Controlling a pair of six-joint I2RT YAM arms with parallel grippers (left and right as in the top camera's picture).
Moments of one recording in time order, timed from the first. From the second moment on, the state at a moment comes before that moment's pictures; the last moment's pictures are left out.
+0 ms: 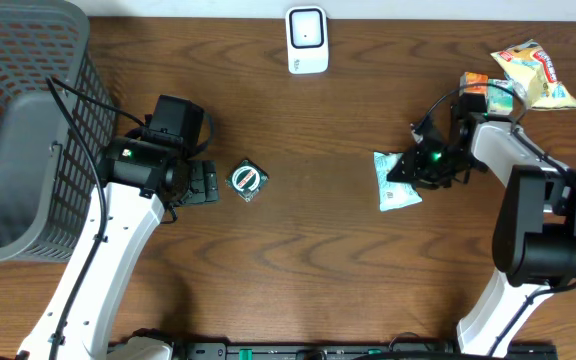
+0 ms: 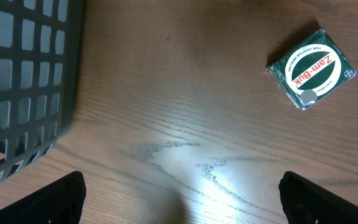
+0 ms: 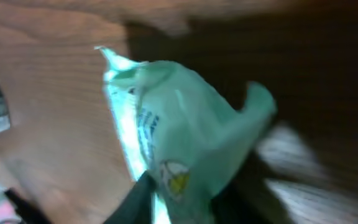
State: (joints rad) left arm -0.24 1.37 1.27 -1.23 -0.24 -0.36; right arm -0.07 2.02 1.25 -0.81 -0.58 0.01
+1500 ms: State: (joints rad) left arm -0.24 1.37 1.27 -1.23 -0.24 -0.36; right arm 0.60 2.02 1.61 -1.14 0.38 0.42
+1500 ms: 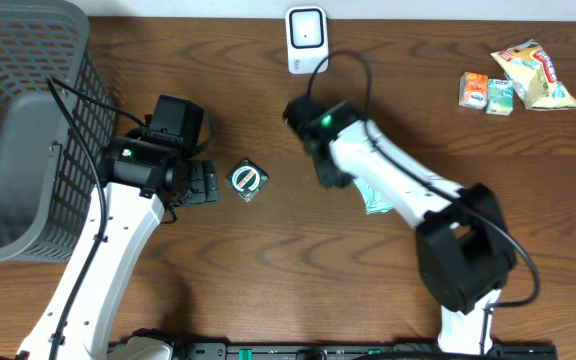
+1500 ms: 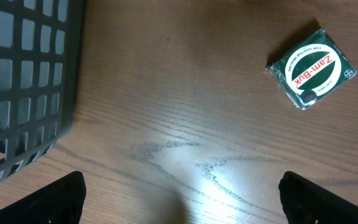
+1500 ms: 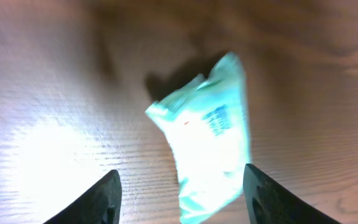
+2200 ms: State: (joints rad) left arm -0.24 1.37 1.27 -1.23 -0.24 -0.36; right arm 0.34 1.99 1.35 -0.94 0.06 0.09
